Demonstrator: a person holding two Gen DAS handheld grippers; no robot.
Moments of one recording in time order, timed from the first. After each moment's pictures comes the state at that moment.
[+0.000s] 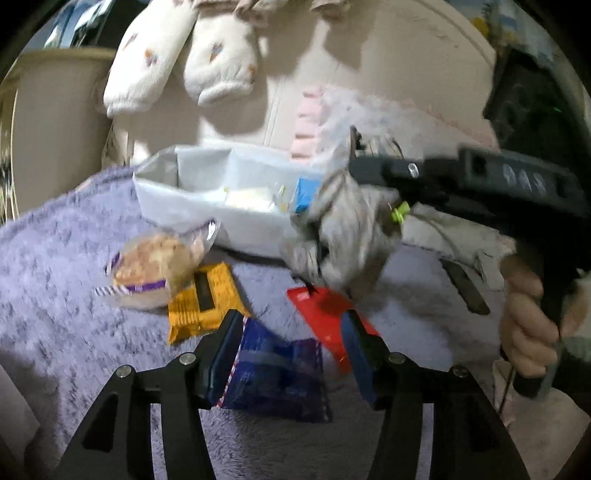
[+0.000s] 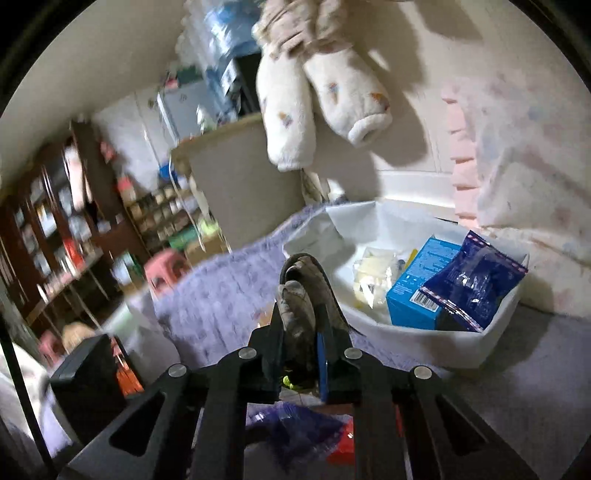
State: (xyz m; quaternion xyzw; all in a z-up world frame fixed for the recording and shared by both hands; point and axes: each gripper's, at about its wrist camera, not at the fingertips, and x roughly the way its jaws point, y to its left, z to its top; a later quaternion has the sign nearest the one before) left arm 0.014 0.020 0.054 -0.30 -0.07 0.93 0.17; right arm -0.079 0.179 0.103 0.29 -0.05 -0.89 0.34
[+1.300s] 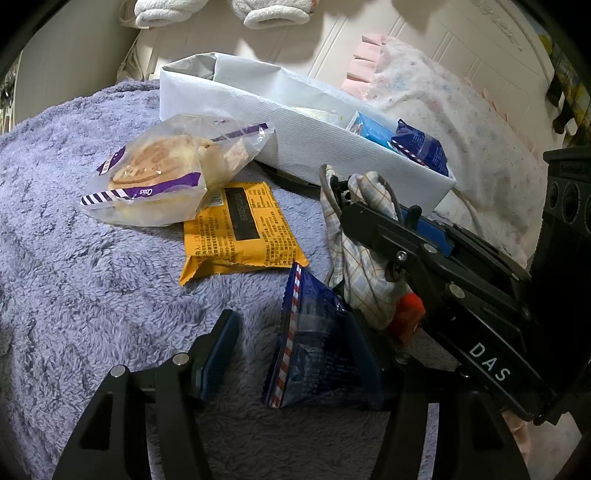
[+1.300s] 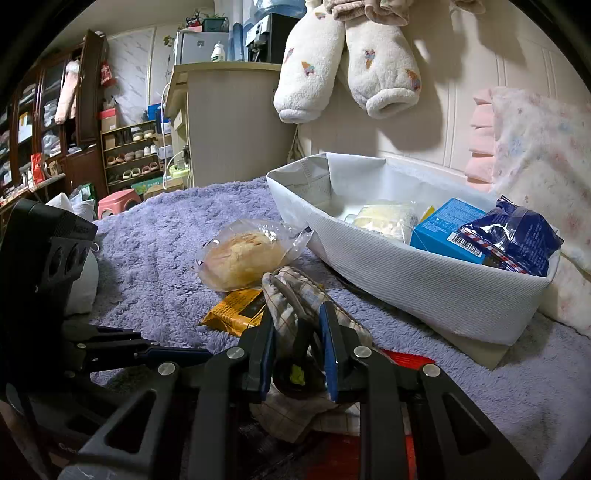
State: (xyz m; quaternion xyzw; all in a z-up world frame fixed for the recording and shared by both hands) left arm -0.024 -0.001 -0.004 -0.40 -0.13 0.89 0.16; right arm -0.071 0.118 0.006 0.25 0.08 -0.92 0.28
